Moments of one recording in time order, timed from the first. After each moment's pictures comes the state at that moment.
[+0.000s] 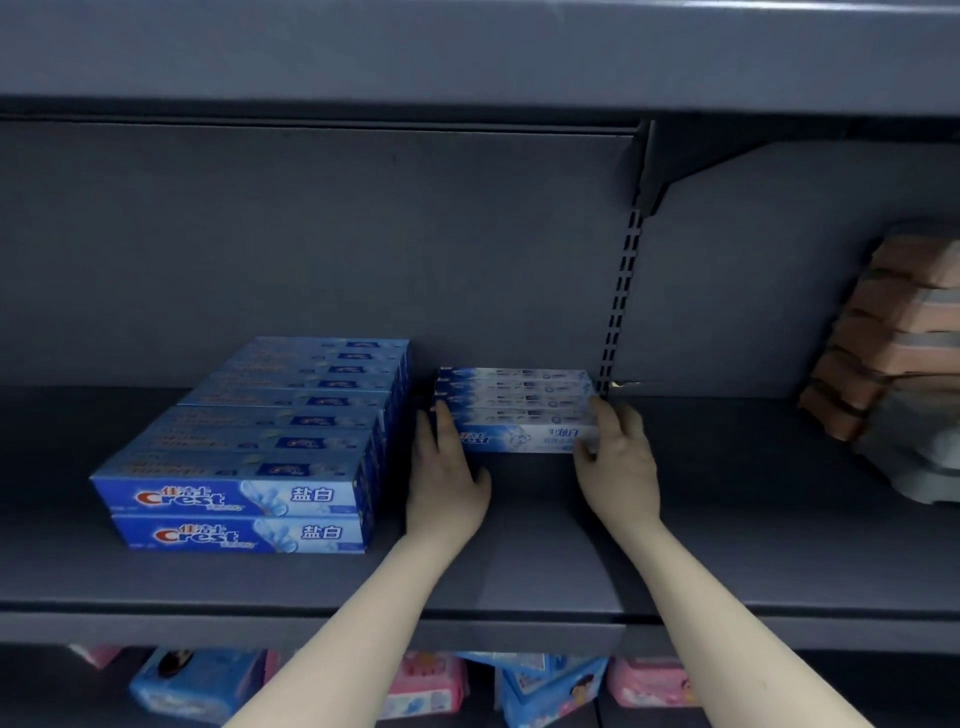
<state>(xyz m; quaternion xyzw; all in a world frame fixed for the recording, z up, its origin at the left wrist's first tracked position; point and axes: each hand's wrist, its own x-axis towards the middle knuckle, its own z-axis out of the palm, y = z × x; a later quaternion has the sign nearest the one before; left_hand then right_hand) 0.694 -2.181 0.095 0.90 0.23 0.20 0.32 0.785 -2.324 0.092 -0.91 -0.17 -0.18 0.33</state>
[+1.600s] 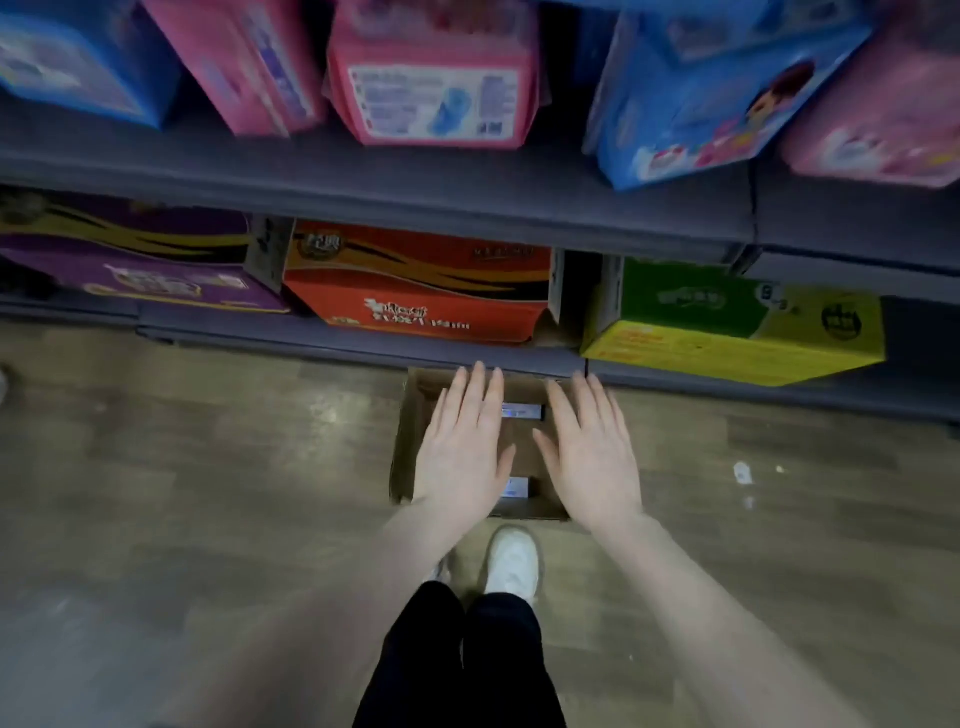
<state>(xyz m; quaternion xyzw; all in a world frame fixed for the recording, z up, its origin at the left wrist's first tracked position) 0.428 -2.286 -0.367 0.97 0.16 -0.08 0.19 0.505 -2.412 -0.374 -0.94 -0.32 0.09 0.07</state>
